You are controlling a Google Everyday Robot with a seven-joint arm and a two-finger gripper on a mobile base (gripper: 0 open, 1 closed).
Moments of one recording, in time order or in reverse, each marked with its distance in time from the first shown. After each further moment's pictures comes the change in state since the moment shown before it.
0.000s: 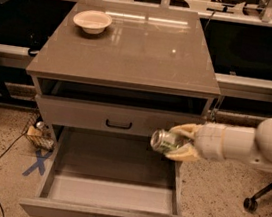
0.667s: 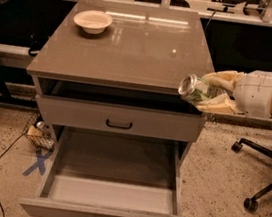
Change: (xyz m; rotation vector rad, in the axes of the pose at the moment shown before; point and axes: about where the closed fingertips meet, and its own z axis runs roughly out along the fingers) arm -0.086 -0.107 -0.115 0.205 -0.043 -0.107
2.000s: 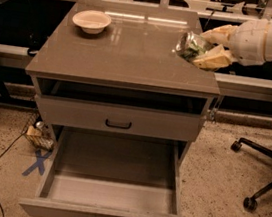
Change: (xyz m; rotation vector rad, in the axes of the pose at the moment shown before) arm -0.022 -0.104 0.036 -0.032 -0.013 0.034
